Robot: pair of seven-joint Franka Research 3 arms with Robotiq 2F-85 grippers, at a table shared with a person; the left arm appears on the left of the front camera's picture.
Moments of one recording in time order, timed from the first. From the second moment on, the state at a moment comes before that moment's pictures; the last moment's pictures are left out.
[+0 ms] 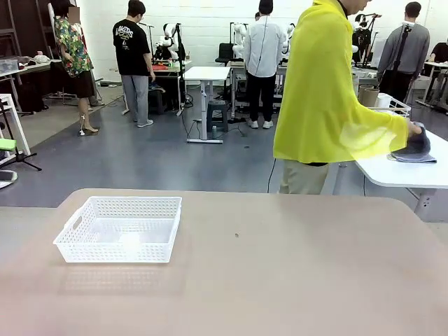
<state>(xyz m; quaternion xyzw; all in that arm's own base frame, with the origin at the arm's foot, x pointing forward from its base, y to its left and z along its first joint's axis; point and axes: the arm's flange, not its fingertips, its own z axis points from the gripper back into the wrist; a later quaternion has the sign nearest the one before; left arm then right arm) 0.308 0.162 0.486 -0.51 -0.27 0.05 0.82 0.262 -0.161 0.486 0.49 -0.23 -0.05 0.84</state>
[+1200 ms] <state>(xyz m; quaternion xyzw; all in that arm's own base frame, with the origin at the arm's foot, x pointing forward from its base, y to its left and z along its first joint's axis) 0.285 0.243 0.465 -0.44 -0.23 0.16 0.85 0.187 -0.252 0.476 0.48 -0.27 -0.08 0.83</state>
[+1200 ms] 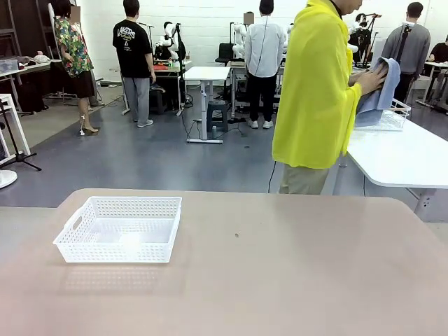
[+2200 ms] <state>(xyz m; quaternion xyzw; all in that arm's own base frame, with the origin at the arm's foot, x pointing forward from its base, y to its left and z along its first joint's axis) 0.285 0.243 0.465 -0.44 -0.23 0.16 0.85 0.184 -0.251 0.476 0.48 -0.26 -0.08 0.83</state>
